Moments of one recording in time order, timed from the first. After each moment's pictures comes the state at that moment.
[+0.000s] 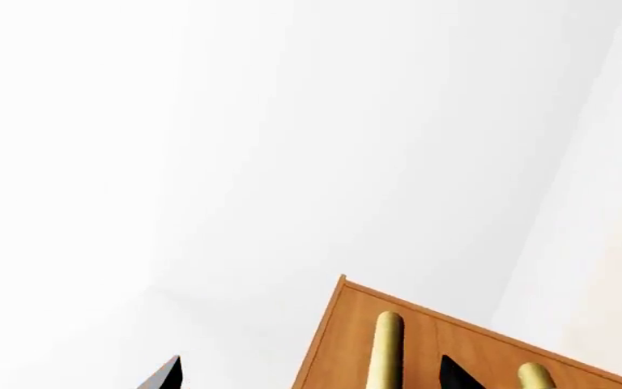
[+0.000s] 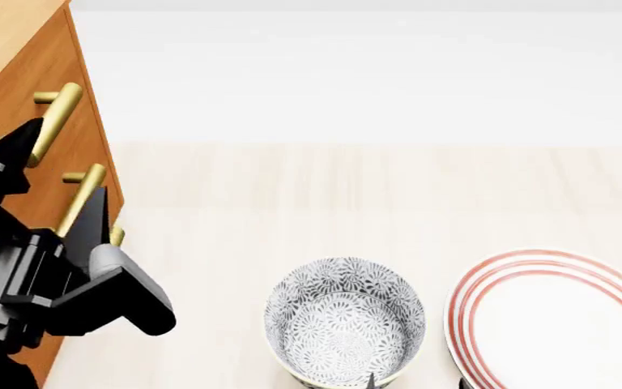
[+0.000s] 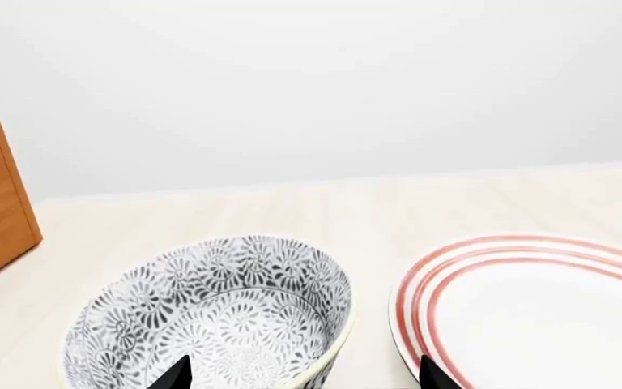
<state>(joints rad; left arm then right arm) -0.63 -0.45 0.71 0.13 0.78 -0.62 -0.05 0.03 0.23 -0.27 0.00 0.31 -0.05 0.24</state>
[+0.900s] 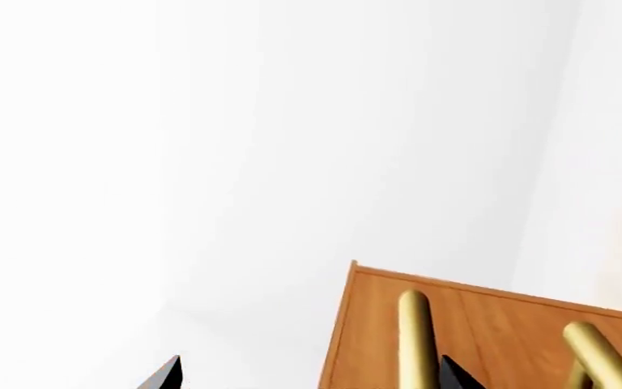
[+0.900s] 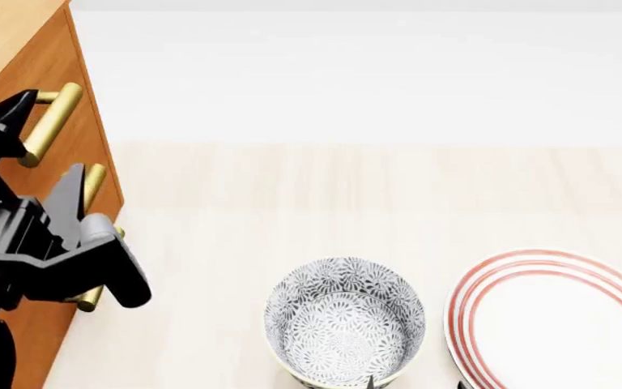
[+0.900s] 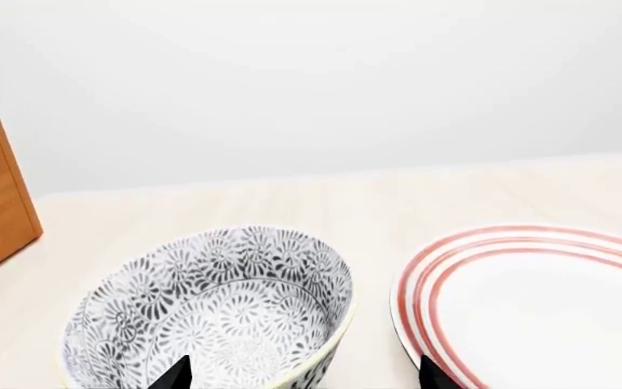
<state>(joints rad) -0.76 -0.50 0.76 0.02 0.82 -0.59 0.06 0.03 0.24 -0.29 0.01 0.33 -0.05 0.25</state>
